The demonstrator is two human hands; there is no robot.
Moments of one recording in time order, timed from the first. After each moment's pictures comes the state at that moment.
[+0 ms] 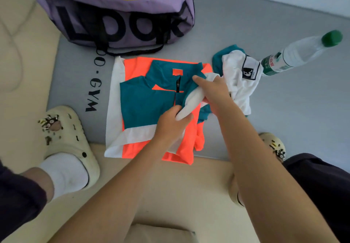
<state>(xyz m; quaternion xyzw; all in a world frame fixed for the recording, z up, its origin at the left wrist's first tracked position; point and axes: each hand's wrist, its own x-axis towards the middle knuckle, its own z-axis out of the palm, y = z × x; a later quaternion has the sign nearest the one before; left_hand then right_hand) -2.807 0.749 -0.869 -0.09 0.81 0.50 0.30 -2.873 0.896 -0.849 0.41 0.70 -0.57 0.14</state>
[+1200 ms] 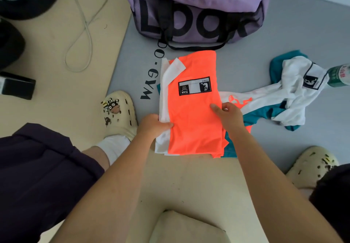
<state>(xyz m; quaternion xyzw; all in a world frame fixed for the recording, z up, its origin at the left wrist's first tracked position) -2.811 0.537 -0.921 -0.24 0.82 0.33 0.40 -2.821 0.793 -0.900 0.34 0.80 -0.45 0.22</state>
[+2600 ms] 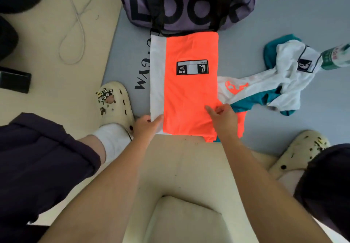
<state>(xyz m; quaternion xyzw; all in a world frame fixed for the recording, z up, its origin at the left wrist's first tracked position) -2.764 0.545 -0.913 -0.35 0.82 0.35 0.28 -2.772 0.788 -0.904 0.35 0.83 -0.40 0.17</state>
